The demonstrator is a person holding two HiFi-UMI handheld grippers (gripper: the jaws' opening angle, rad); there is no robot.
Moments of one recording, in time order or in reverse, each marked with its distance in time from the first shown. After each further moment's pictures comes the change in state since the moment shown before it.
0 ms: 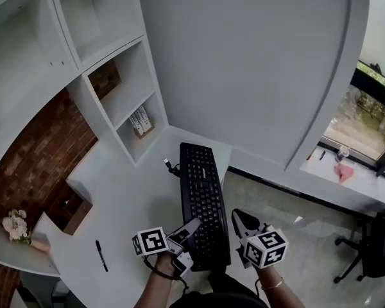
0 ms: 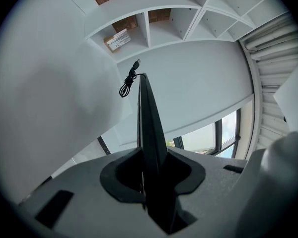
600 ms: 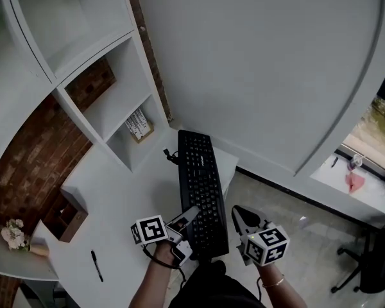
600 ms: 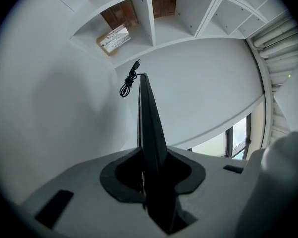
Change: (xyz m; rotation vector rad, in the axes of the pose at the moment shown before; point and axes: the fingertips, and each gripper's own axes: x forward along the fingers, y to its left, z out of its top) left arm 0.083 0.026 0.092 0.023 -0.051 0.058; right arm 0.085 -0.064 0.023 0.019 0.046 0.067
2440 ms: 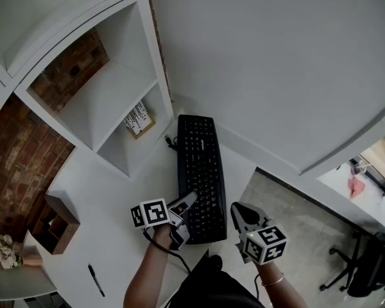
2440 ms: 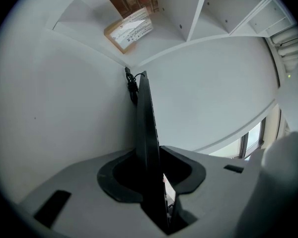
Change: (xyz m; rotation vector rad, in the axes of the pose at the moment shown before) left arm 0.056 0.114 0.105 0.003 0.062 0.118; right arm 0.124 -0.019 -0.012 0.006 0.152 -0.020
